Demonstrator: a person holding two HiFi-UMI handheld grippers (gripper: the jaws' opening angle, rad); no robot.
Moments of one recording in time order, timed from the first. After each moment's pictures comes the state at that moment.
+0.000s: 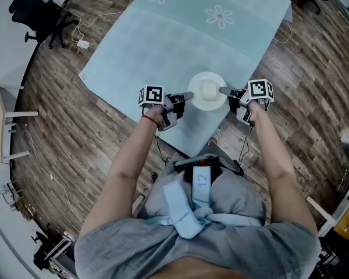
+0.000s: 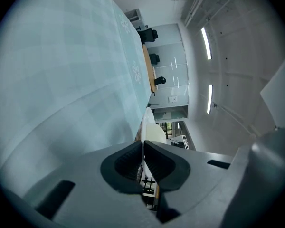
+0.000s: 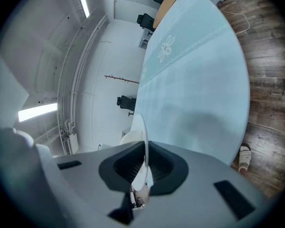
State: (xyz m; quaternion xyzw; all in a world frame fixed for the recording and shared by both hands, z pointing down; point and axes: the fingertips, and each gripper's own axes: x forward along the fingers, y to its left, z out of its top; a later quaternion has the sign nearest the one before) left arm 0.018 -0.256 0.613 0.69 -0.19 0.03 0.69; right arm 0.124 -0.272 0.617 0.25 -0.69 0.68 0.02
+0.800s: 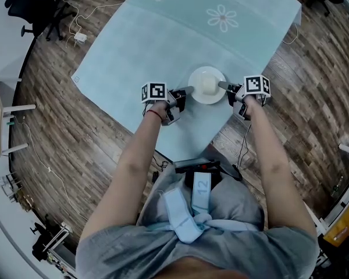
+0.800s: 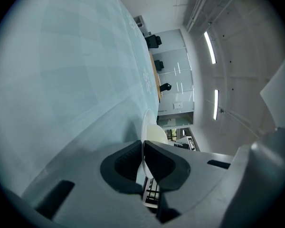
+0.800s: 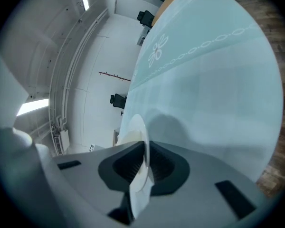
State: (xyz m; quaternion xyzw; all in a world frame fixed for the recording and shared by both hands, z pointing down) left arm 0.039 -0.332 0.676 0.69 -0.24 0.02 0.69; right arm 0.146 -0.353 0.680 0.26 -0.70 0.66 0.06
